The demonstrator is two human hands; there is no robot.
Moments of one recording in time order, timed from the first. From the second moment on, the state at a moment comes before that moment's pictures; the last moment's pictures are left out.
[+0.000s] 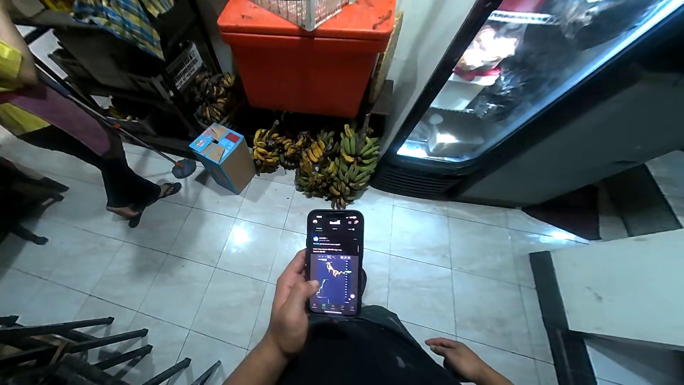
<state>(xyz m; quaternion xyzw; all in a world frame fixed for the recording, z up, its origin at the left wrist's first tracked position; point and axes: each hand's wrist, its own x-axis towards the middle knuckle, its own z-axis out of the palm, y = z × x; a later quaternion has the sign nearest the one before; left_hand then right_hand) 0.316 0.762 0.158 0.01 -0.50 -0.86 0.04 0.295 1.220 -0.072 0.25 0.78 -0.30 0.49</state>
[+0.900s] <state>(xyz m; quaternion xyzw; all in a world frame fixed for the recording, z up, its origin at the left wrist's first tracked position) 0.313 0.772 0.158 0.01 -0.51 -0.86 0.02 0.303 1.227 -0.076 0.26 0.77 -0.32 0.49</state>
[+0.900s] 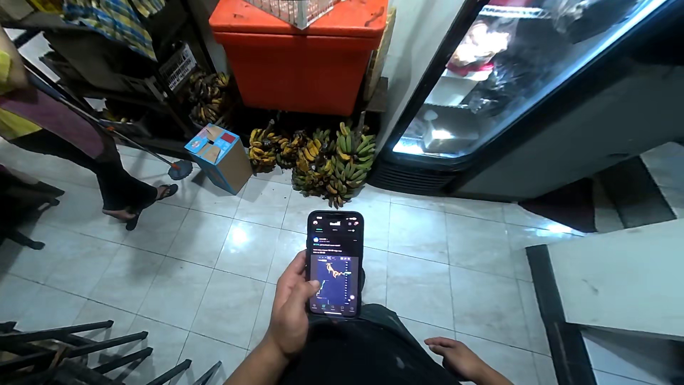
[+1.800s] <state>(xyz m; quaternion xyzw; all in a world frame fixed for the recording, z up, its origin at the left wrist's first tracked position) 0.312 0.771 0.157 0.01 -0.50 -0.87 0.02 0.294 1.226 -0.075 0.26 0.77 -0.30 0.50</state>
